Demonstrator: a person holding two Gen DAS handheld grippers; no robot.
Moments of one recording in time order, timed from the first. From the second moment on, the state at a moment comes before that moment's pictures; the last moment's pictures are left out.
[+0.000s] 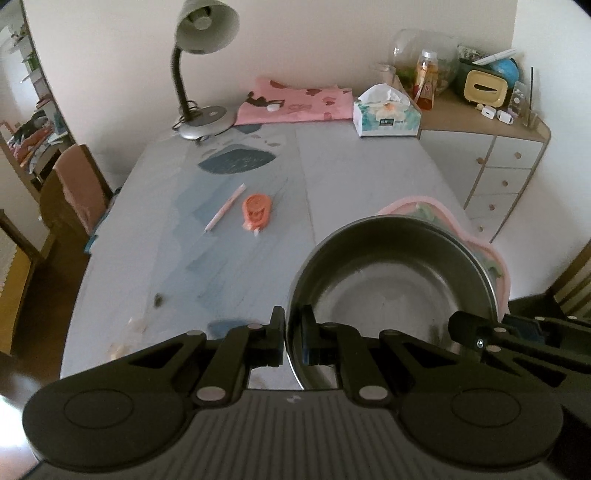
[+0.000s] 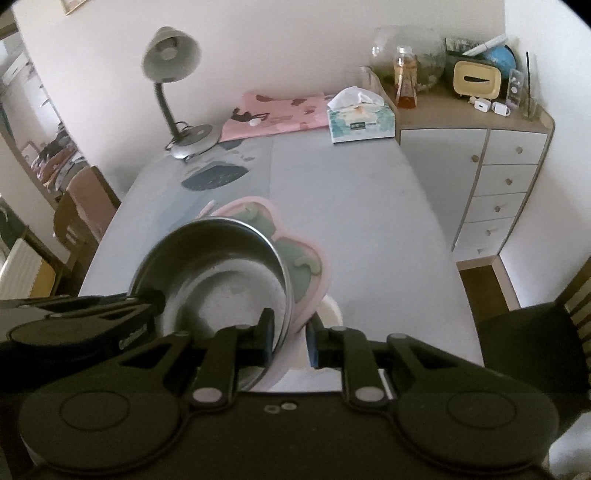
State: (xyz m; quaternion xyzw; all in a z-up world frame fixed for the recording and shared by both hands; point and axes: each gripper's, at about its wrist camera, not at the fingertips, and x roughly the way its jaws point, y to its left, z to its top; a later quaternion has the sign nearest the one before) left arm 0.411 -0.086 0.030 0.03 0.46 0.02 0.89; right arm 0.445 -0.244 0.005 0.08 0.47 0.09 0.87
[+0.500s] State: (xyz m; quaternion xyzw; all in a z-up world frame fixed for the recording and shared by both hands) left arm 0.257 -0.026 0.036 0.03 0.47 0.04 0.88; right arm 0.312 -0.183 0.025 0.06 0.47 0.12 0.87
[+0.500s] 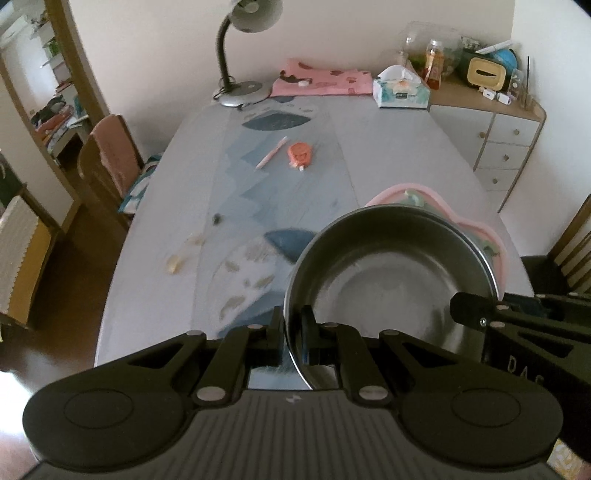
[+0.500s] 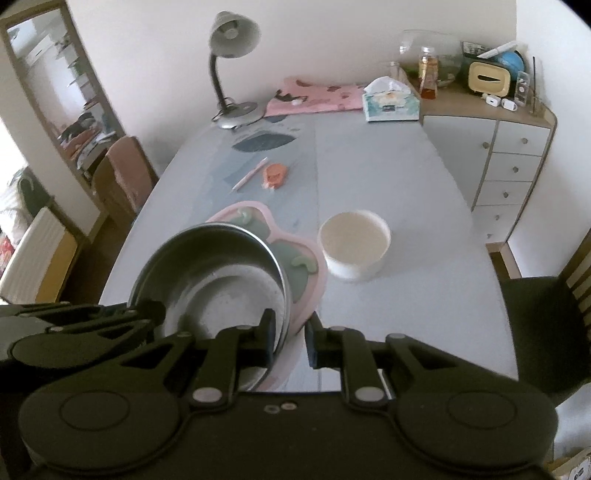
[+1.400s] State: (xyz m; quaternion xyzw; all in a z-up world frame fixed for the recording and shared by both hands) left arm 0.109 0.083 -0.018 0.01 0.52 0.11 0.85; right arm 0.195 -0.063 -0.024 0.02 0.53 0.20 0.82
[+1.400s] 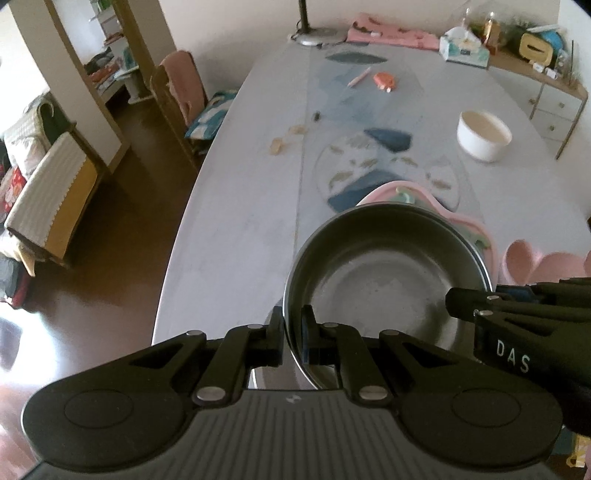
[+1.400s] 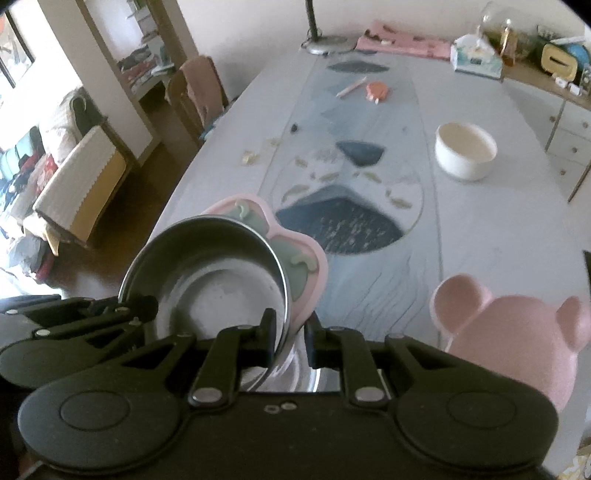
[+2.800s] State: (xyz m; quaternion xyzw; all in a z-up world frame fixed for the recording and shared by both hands) left arm 0.106 0.090 -0.104 0.03 0.56 0.08 0.83; right arm 0.171 -0.046 -0.109 0.00 0.59 0.19 0.78
